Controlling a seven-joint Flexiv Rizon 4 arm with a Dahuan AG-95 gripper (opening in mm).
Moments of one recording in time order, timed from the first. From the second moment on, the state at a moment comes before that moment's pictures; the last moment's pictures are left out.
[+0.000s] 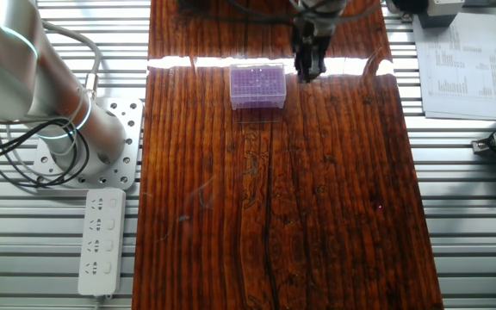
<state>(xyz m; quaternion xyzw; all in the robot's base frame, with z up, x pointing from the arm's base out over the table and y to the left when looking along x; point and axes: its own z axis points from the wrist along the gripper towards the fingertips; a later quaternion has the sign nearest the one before) 0.464 0.090 0.153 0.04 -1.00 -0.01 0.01</state>
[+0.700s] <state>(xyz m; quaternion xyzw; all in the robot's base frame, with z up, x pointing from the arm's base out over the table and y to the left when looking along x) 0.462 0.095 0.151 0.07 -1.00 0.00 0.01</state>
